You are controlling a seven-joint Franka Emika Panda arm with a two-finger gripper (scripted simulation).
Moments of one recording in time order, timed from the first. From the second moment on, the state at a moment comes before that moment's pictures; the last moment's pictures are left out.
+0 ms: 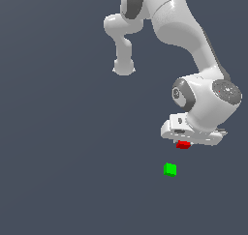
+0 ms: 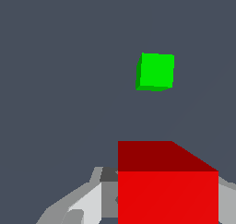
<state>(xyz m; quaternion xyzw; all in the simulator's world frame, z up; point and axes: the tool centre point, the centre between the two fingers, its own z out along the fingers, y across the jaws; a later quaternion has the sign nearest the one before) 0.079 0.243 0.118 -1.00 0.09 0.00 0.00</state>
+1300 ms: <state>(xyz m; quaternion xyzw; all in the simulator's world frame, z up) 0.148 0.205 0.068 -1.00 0.09 0.00 0.00</state>
